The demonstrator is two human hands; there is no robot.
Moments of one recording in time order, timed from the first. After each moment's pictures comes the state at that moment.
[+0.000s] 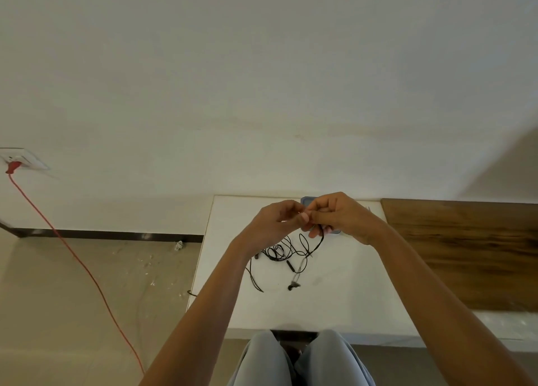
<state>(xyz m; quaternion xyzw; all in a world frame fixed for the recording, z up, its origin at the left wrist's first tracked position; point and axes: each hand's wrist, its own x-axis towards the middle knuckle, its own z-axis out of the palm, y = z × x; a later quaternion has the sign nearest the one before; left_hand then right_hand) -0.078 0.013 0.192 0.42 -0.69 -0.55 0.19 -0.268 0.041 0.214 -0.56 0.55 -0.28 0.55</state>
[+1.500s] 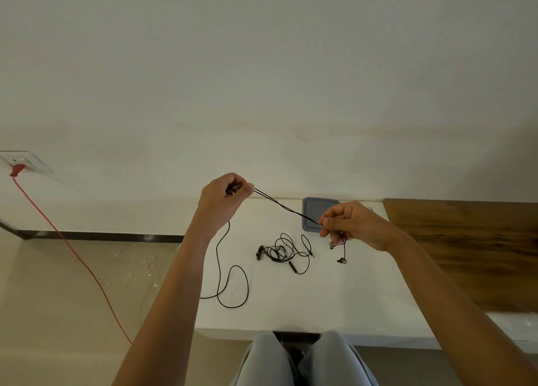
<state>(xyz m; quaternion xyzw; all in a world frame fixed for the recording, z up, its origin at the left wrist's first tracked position) -0.019 -0.018 0.217 0.58 -0.64 -0.37 0.34 -0.298 0.045 0.187 -0.52 0.56 -0.29 0.58</state>
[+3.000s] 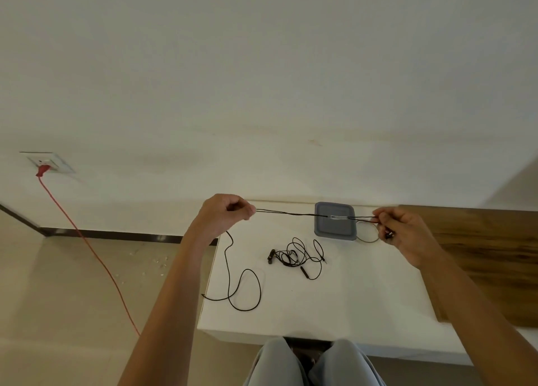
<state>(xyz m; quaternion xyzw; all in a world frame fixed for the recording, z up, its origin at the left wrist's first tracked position) 0.019 -0.021 0.204 0.58 -0.65 -0.43 0.23 -0.350 0.052 0.148 -0.33 0.60 -0.52 0.52</state>
